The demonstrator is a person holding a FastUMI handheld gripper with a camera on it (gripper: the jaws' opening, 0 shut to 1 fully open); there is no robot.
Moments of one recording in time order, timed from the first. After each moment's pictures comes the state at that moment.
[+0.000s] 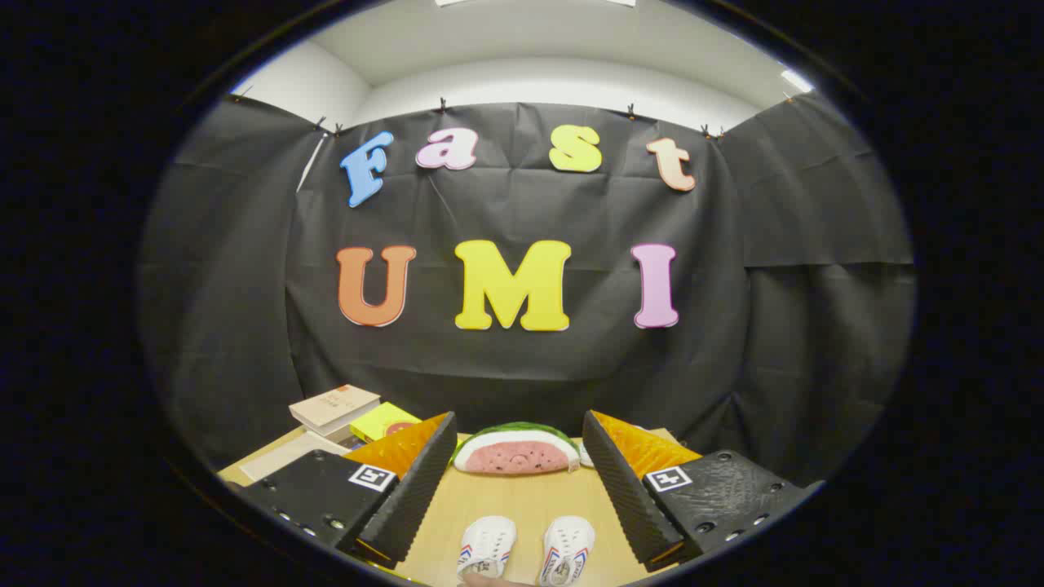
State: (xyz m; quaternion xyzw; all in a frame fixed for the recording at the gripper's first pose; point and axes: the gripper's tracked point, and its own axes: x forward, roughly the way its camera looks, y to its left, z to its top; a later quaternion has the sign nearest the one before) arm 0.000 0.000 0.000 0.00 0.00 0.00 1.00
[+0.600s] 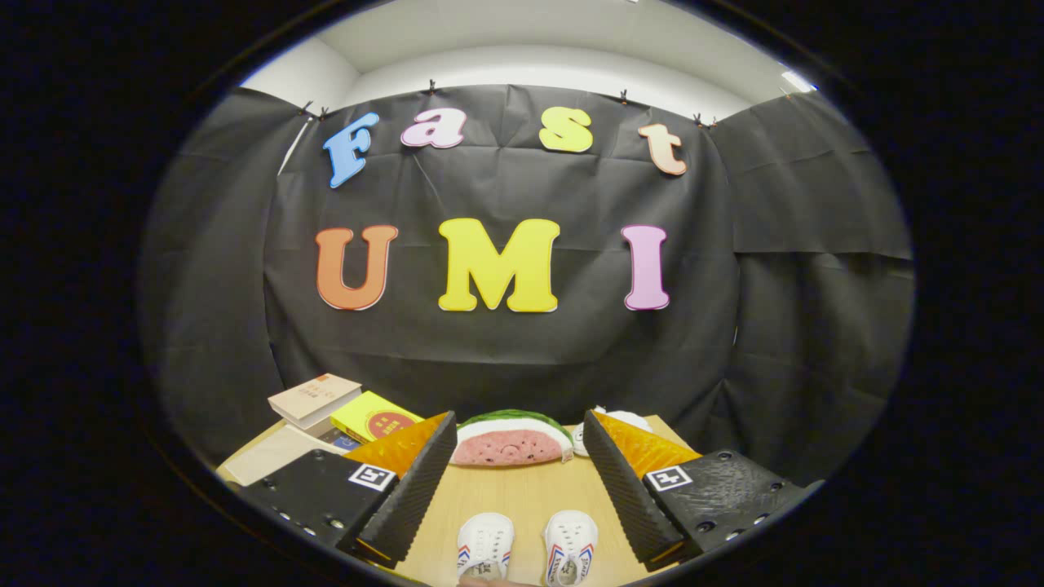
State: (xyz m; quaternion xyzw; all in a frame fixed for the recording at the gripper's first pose) arm 0.030 0.002 -0.012 0.00 0.01 -0.04 1.00
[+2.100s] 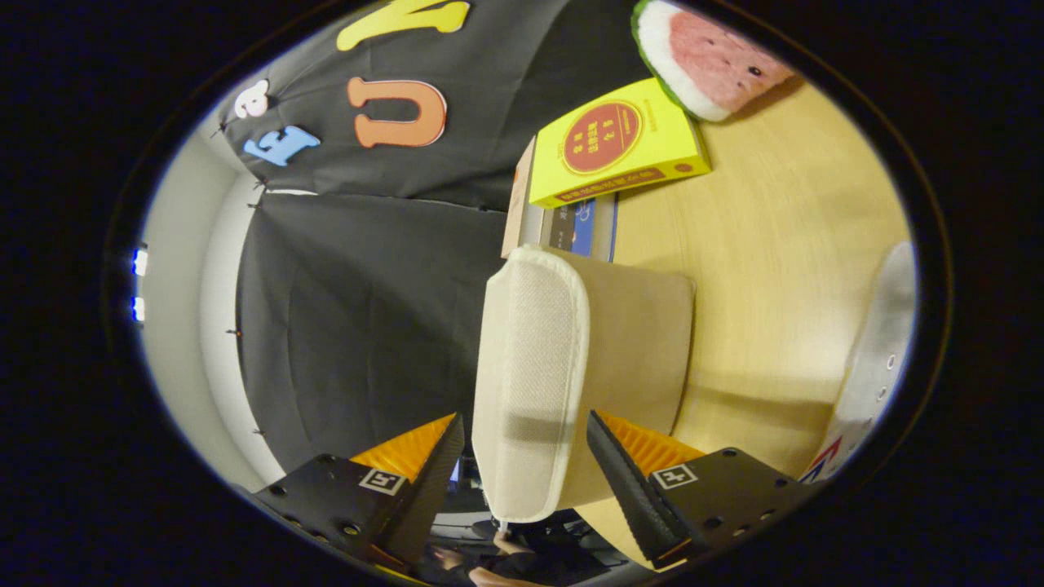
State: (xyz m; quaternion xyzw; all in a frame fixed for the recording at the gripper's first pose) arm 0.080 0.222 -0.237 0.36 0.50 0.47 0.63
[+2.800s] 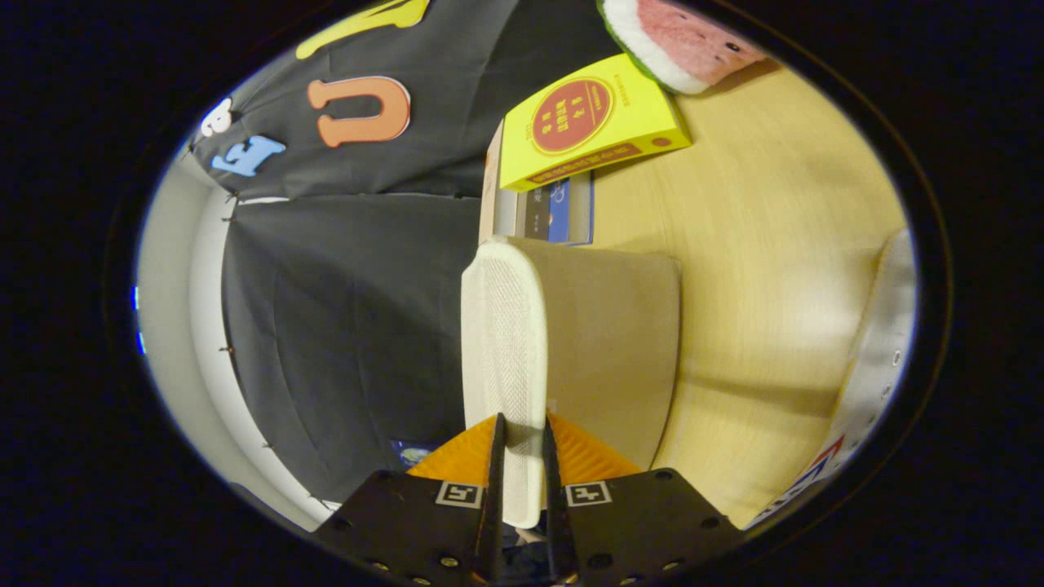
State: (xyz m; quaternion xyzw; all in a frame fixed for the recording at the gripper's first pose) arm 0.088 0.221 -0.226 0.37 0.54 0.43 0.62
